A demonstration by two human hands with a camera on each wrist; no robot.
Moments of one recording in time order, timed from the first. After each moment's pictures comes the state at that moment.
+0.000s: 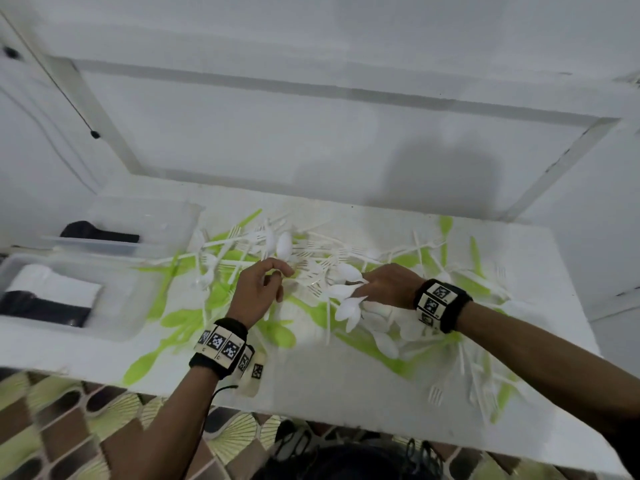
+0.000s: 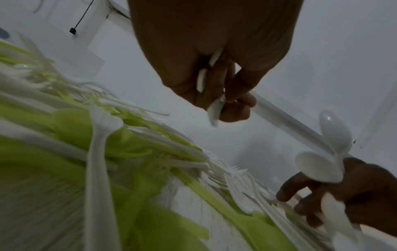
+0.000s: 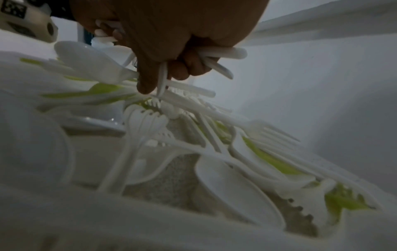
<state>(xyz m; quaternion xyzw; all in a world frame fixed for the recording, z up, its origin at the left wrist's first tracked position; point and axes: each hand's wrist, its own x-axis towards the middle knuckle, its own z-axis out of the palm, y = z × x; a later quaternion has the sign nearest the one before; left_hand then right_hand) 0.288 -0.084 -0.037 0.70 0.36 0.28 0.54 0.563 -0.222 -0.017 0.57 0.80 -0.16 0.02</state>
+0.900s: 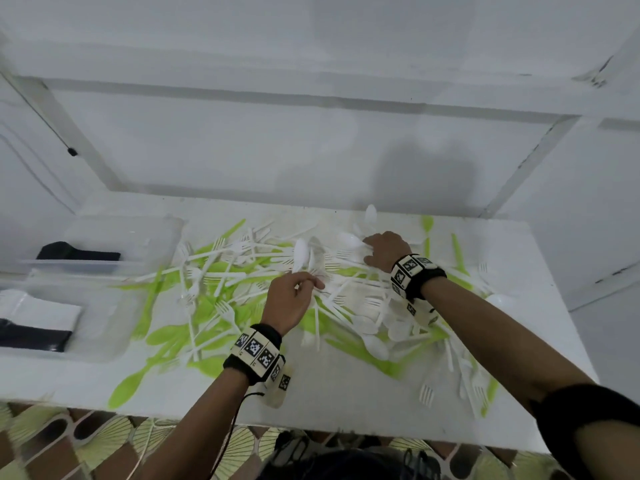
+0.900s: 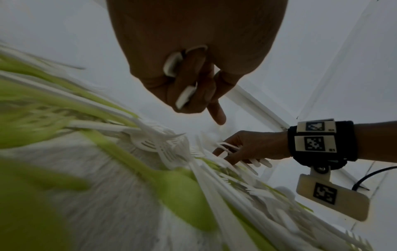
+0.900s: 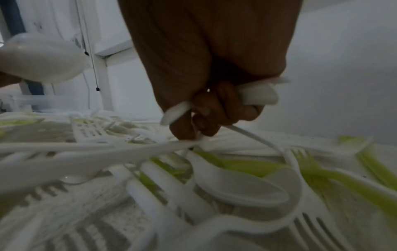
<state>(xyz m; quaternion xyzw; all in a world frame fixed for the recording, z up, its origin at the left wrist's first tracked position) 0.350 -0.123 -0.041 0.76 0.36 0.23 0.49 0.618 -0.175 -0.036 0.86 0.47 -0.20 0.02</state>
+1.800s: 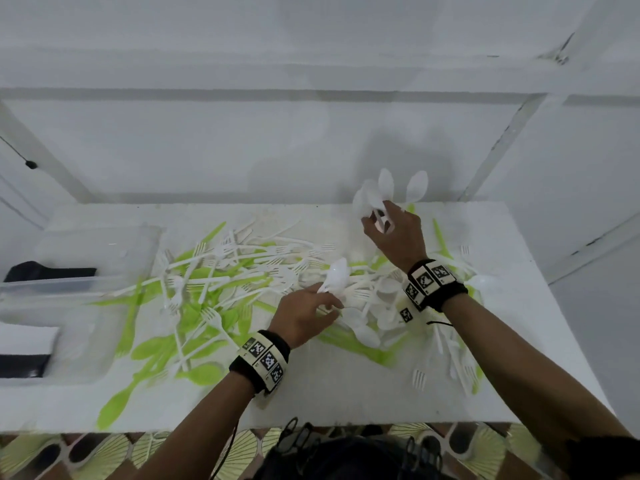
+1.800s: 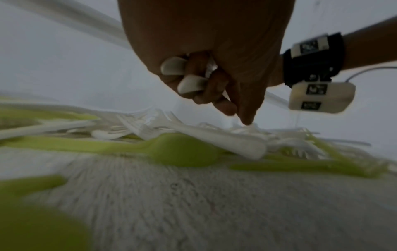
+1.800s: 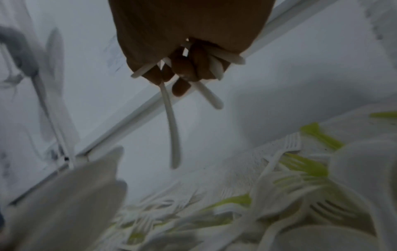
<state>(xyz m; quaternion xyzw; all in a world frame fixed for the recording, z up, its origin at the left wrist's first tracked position) 0.365 -0.146 -0.060 0.93 0.17 0.11 0.31 0.601 -0.226 0.009 0.78 0.43 0.06 -0.45</state>
